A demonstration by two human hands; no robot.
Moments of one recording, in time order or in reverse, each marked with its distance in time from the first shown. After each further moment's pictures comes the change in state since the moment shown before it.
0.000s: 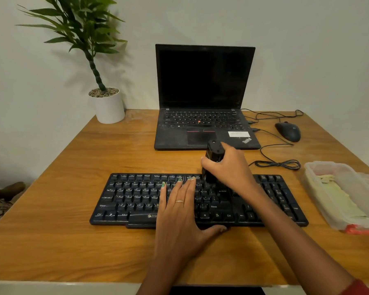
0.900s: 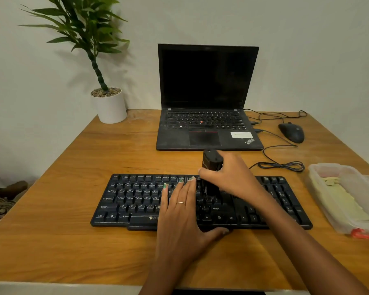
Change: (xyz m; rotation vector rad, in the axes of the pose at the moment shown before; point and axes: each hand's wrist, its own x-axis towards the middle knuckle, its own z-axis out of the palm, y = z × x) left_hand 0.001 -0.001 0.002 0.000 0.027 -0.006; right_hand -0.008 -0.007 -0.004 0.005 -0.173 -0.029
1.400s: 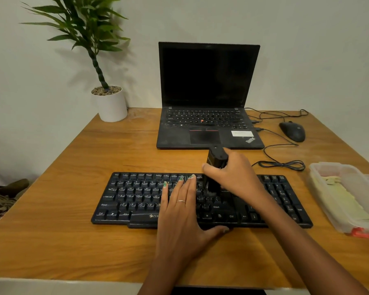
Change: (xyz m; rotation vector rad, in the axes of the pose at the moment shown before) left_hand 0.000 0.000 0.000 0.003 0.013 0.004; right_hand -0.007 -0.004 -0.002 -0.002 0.083 0.026
